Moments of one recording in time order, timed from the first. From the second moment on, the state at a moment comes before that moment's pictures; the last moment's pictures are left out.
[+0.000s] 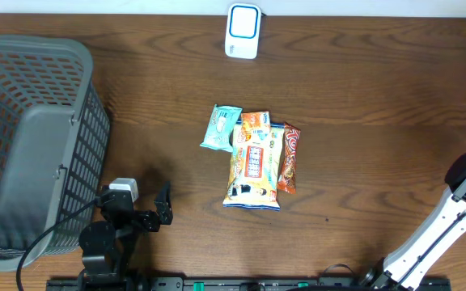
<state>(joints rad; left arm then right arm) 0.03 0.01 0.14 -0.48 0.24 -0.15 -0.60 2.41 2.46 -0.88 0.10 -0.10</state>
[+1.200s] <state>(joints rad) 0.03 0.01 0.14 -0.48 0.24 -0.15 -0.56 1.96 2.15 -0.77 -0.24 0.20</state>
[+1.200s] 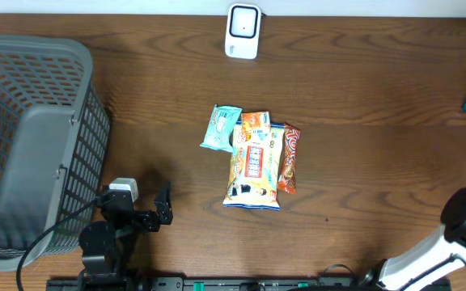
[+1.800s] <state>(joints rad) 0.03 0.01 0.14 -0.48 0.24 -0.15 0.22 2.20 2.08 -1.09 -0.59 0.09</state>
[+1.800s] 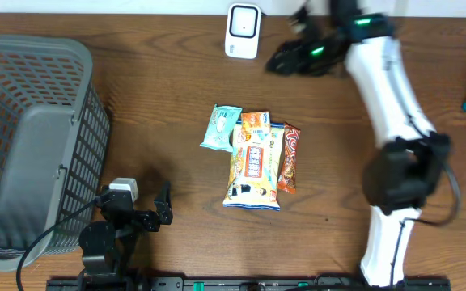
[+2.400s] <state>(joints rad) 0.03 0.01 0.14 -0.48 0.24 -0.15 0.28 2.41 2.07 -1.19 -0.52 0.07</state>
